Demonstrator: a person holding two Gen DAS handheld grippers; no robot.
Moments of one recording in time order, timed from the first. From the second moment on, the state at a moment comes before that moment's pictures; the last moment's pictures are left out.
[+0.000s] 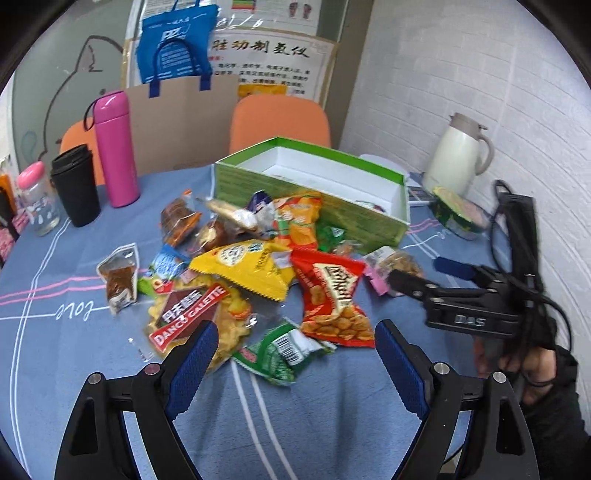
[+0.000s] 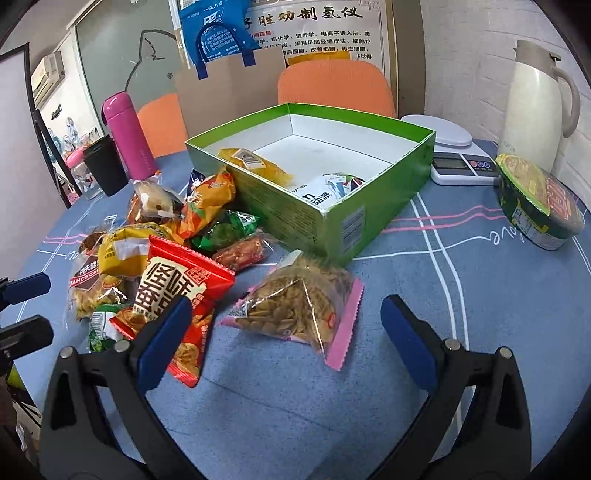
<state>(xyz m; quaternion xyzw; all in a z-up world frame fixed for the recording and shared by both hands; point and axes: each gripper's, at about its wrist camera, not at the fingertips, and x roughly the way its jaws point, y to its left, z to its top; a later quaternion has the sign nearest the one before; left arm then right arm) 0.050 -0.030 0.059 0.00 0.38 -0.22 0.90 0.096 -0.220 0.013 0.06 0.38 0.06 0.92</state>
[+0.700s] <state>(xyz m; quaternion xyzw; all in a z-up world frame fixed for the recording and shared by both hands) 0.117 -0.083 0.016 -0.03 0.47 -0.27 0.84 0.088 -0.250 0.003 0.10 0.39 0.05 0.91</state>
